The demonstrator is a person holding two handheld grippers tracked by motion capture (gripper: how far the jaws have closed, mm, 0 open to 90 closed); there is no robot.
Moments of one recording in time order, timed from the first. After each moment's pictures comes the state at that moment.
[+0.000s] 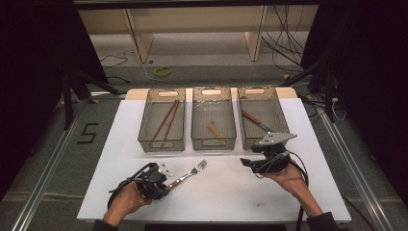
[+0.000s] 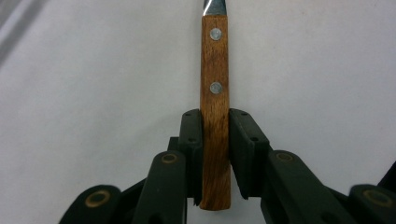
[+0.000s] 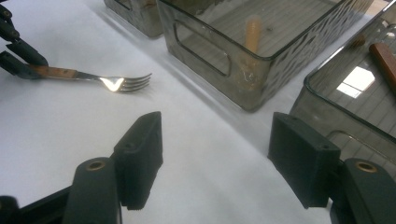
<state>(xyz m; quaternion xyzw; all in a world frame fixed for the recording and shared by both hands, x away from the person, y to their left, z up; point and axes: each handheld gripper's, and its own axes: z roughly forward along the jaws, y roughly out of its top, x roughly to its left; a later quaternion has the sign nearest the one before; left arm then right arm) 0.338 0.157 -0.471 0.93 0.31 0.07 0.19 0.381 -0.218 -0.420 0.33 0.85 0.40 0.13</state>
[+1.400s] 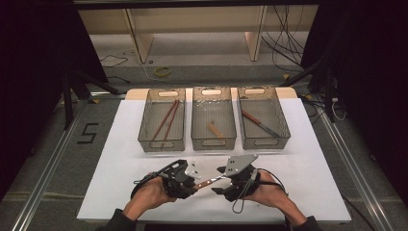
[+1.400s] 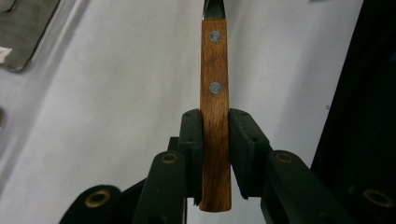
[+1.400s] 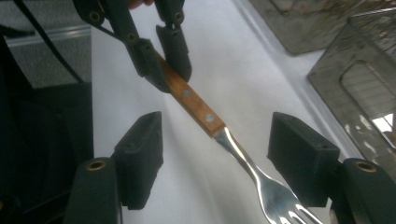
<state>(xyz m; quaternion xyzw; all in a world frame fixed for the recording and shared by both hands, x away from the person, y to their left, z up) 0.329 0.082 -0.431 0.95 0.18 0.06 0.24 0.333 -0.136 -0.423 0.12 0.91 0.38 0.09</state>
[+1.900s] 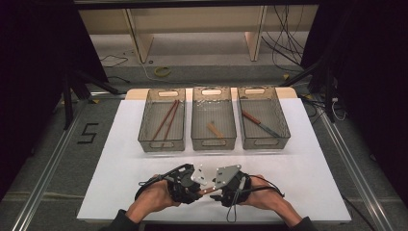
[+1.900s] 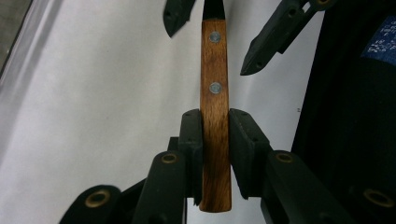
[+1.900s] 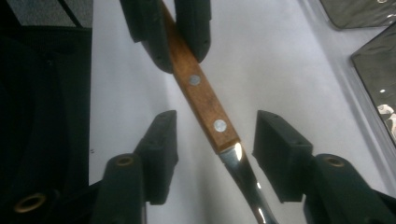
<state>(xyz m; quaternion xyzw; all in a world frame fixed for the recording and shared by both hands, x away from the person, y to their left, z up) 0.320 0.069 -0.429 0.96 0.14 0.05 0.24 0.327 -0.117 -0.445 0.05 0.95 0.30 0.11</state>
